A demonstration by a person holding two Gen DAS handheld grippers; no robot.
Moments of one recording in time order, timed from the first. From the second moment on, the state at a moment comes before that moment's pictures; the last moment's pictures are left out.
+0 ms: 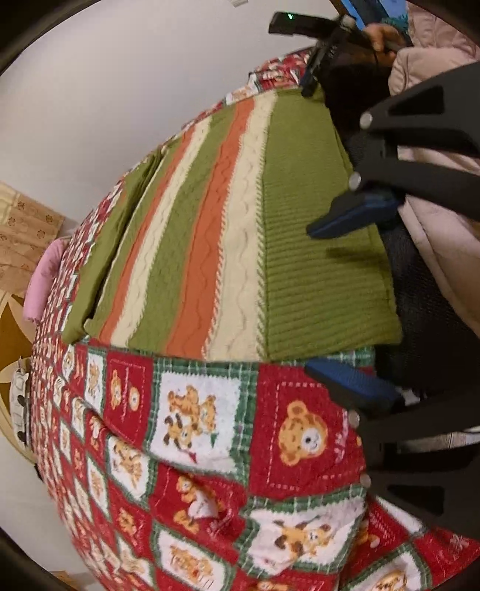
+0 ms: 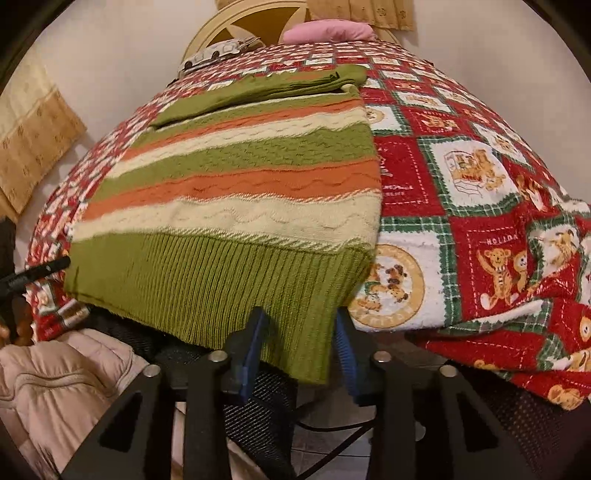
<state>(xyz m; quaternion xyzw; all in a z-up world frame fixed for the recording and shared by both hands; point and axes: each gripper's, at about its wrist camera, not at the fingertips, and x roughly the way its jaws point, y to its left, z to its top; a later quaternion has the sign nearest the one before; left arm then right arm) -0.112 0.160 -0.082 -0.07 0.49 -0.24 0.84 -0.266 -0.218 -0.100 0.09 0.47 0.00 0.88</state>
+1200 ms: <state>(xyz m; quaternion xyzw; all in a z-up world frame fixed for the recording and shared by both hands) 0.000 0.172 0.029 -0.04 0.38 -0.28 0.88 -0.088 -0.312 -0.039 0.28 0.38 -0.02 0.88</state>
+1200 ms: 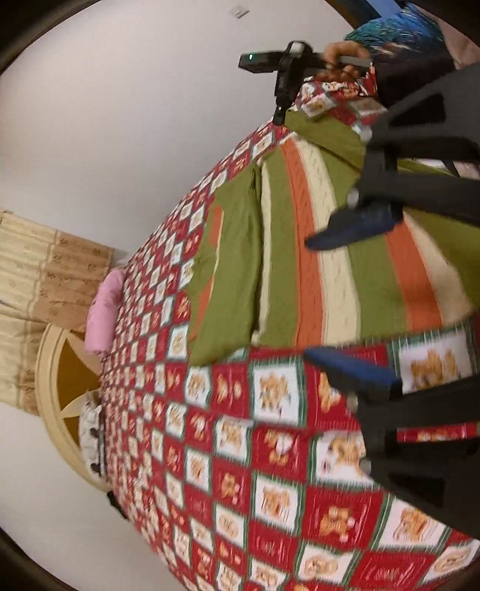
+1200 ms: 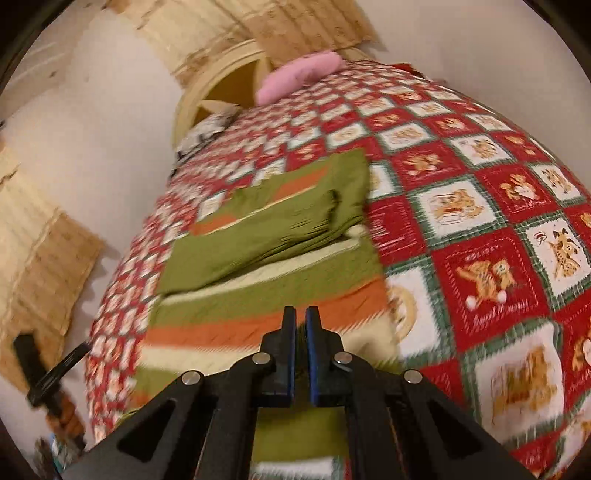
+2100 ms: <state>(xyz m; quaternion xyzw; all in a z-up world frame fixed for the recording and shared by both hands) -0.018 0.118 -0.072 0.03 0.45 -0.40 0.80 -0.127 -0.249 -0.031 0.10 0.37 -0.02 0.92</state>
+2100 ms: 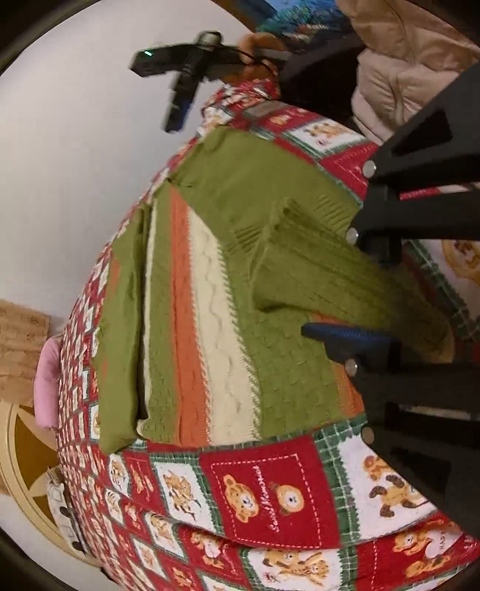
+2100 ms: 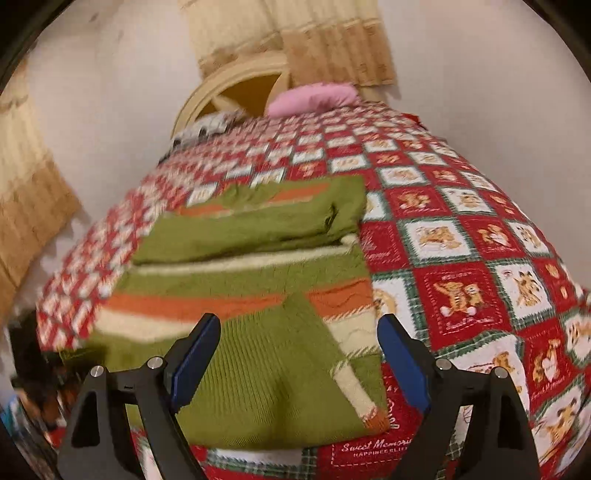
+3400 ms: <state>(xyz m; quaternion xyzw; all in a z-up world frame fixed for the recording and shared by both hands) 0.032 0.122 -0.031 -0.07 0.42 -0.32 0.84 -0.112 -0.227 -0.004 0.03 0.34 -0.07 0.94</state>
